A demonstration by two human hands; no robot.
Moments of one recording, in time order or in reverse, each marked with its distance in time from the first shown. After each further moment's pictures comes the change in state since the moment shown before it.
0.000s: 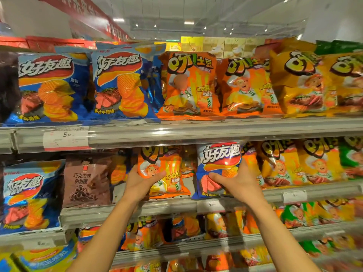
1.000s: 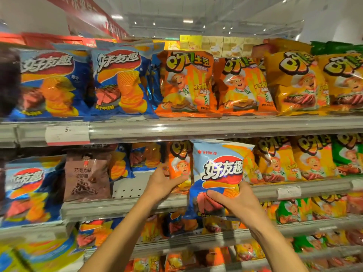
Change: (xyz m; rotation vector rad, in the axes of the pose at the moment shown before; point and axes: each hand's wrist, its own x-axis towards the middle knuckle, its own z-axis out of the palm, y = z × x) left_hand -0.013 -0.001 0.047 0.258 -0.216 -0.062; right_hand -0.054 0.027 -0.002 0.332 -0.182 -0.028
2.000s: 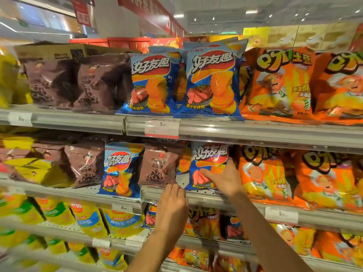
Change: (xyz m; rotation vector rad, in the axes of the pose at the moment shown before) left_hand -0.097 -0.070 -0.110 1.142 0.425 0.395; right_hand 0.082 -0.049 0.211 -0.163 -0.101 -0.021
